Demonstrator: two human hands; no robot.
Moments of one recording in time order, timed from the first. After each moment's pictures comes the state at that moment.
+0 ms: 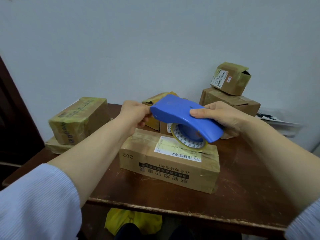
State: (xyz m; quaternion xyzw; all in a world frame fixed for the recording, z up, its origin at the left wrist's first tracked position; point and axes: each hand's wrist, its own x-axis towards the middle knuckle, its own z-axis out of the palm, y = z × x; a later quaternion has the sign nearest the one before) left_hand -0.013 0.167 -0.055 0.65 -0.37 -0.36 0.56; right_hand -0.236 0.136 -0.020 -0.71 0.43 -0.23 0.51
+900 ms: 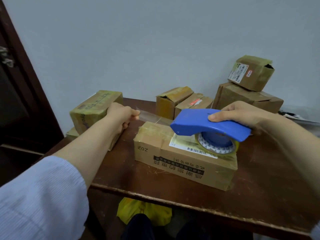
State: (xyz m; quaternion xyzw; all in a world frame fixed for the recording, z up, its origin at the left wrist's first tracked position) left_hand 0.061 0.182 -0.083 0.73 -0.29 -0.33 0.52; right_hand -0.236 0.132 -0.020 -0.75 0.50 -0.15 0.40
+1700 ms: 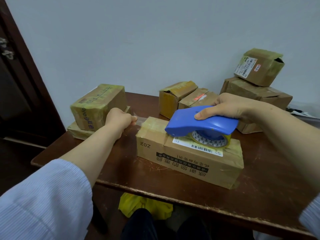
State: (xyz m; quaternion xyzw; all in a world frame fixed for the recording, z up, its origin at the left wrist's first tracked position) left_hand 0.072 0.182 -0.120 0.79 -0.30 -0.25 0.47; right_hand -0.199 0.118 -0.019 -0.81 0.49 -0.07 0.32
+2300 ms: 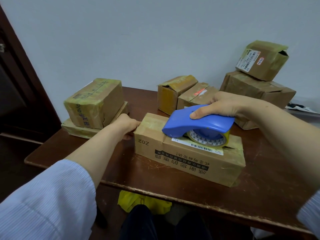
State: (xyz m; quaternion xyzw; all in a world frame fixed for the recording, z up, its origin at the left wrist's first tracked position) left_hand 0.057 0.167 -0.138 0.80 -0.30 -0.35 0.39; right_hand -0.188 0.106 -0.031 -0.83 0.48 -0.03 0.28
